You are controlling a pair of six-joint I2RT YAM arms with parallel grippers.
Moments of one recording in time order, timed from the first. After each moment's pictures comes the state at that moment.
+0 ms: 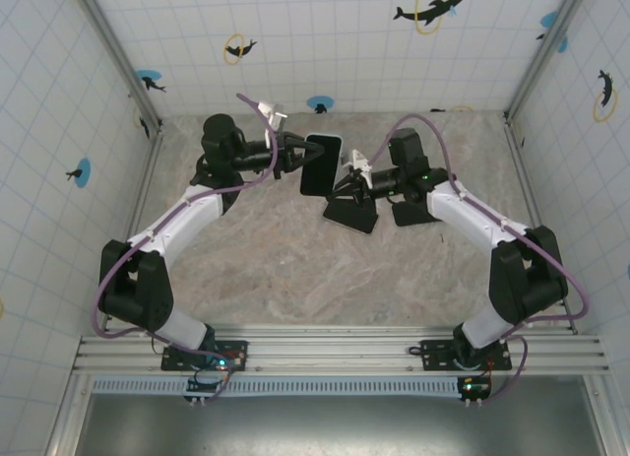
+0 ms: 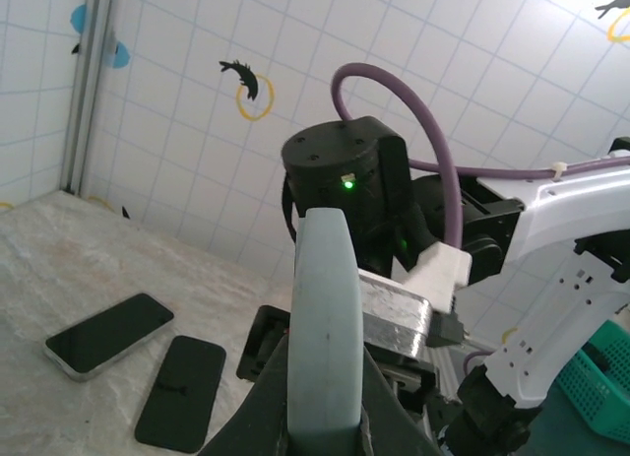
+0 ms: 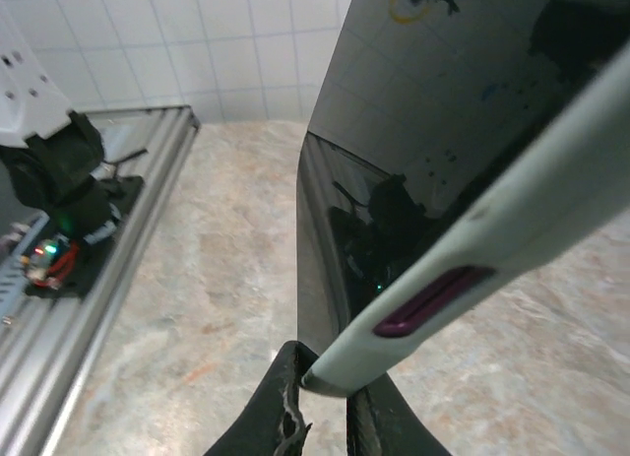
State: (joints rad) left arm -0.38 1.53 1.15 0.48 1.16 -0.46; right arm 0.50 1.56 1.16 -0.21 -0.98 -0.54
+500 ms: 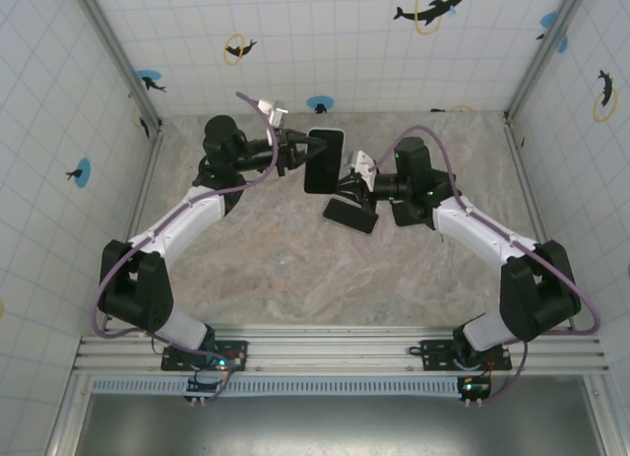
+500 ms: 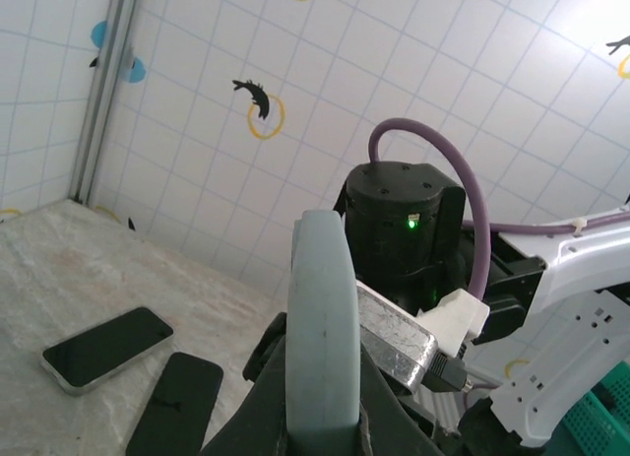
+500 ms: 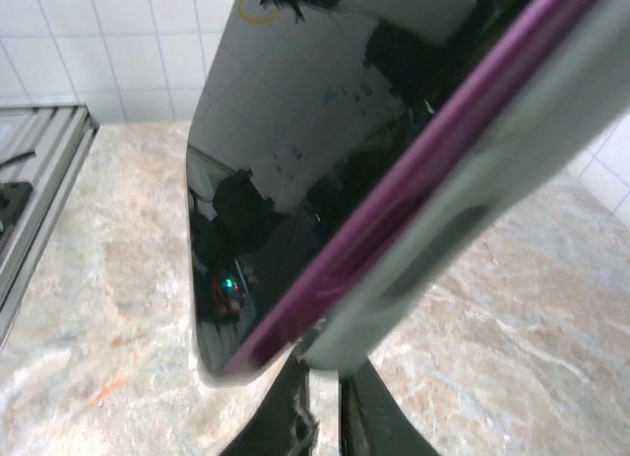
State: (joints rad) left arm -0.40 1.53 1.15 0.52 1.08 -0.53; right arm 0.50 1.48 1.01 0.04 -0.83 -0.40
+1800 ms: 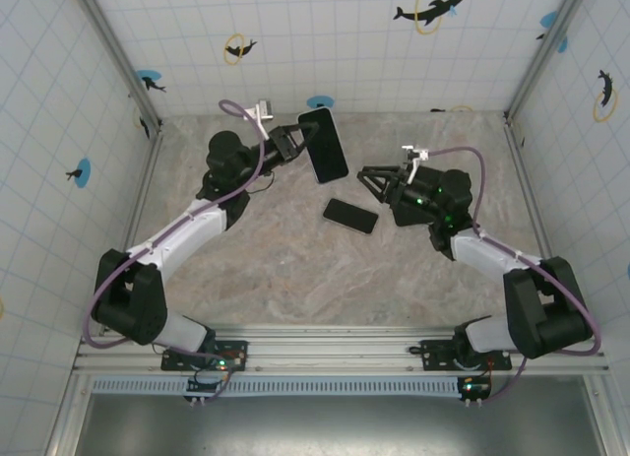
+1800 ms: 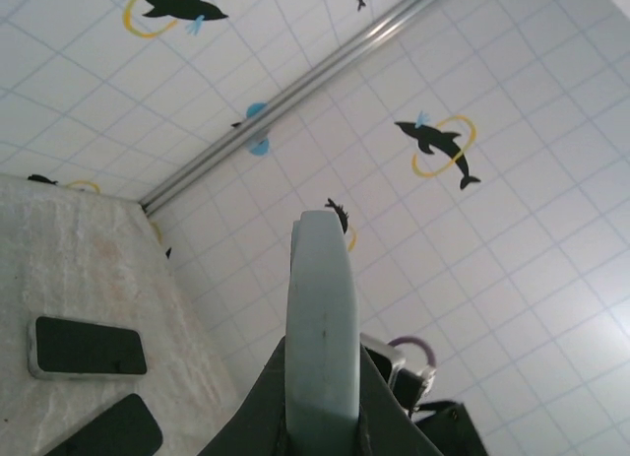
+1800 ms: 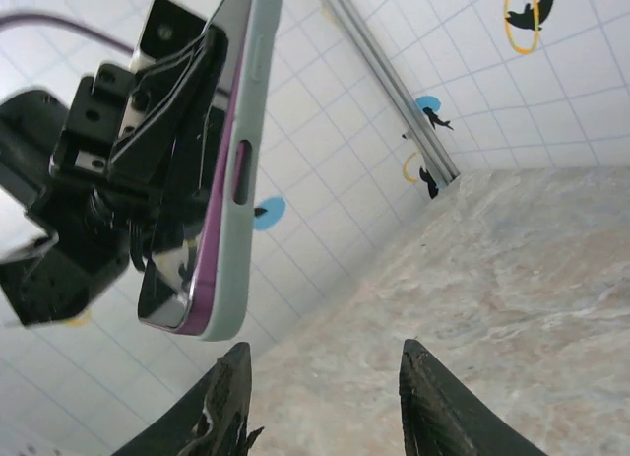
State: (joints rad) left arm -0.46 1.46 1.04 0.58 0.59 -1.05; right arm 0.35 1.37 0.62 0.89 -0.77 0.75
